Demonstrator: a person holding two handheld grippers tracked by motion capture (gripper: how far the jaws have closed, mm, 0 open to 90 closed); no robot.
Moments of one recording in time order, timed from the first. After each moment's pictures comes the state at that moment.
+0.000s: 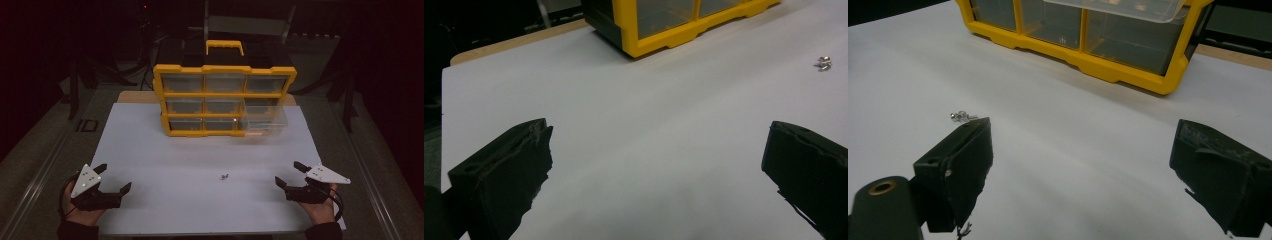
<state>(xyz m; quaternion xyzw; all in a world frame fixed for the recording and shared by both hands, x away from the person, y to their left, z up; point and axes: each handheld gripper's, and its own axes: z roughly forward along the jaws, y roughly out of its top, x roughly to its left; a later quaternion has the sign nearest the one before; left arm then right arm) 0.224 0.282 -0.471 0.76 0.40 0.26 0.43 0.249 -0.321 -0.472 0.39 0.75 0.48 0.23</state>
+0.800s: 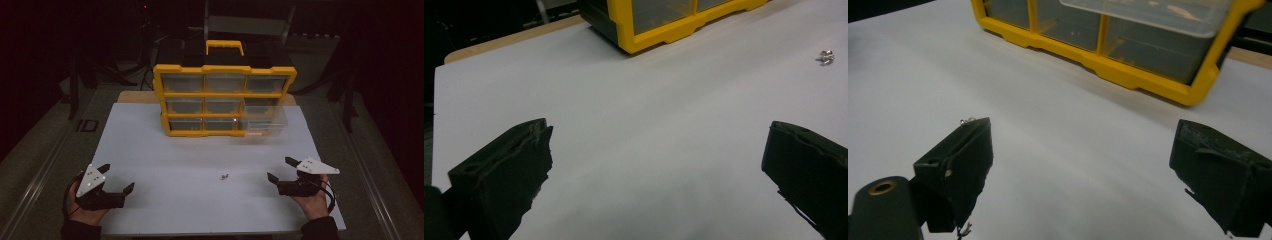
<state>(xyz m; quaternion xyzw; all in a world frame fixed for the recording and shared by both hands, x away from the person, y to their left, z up) 0.227 0.275 -0.474 0.77 0.40 0.26 0.43 0.268 -0.299 -0.464 0.37 0.77 0.47 0.21</state>
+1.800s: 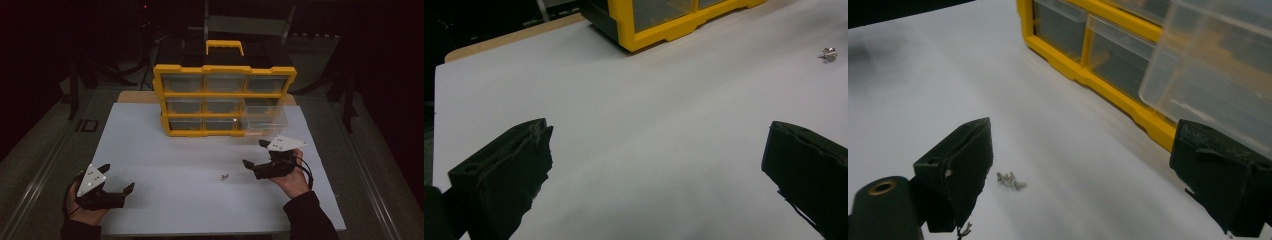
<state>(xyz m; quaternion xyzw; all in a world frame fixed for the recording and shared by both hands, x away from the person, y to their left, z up) 0.227 0.274 -0.475 0.77 0.40 0.26 0.42 0.309 -0.230 -0.422 0.30 0.82 0.45 0.18</state>
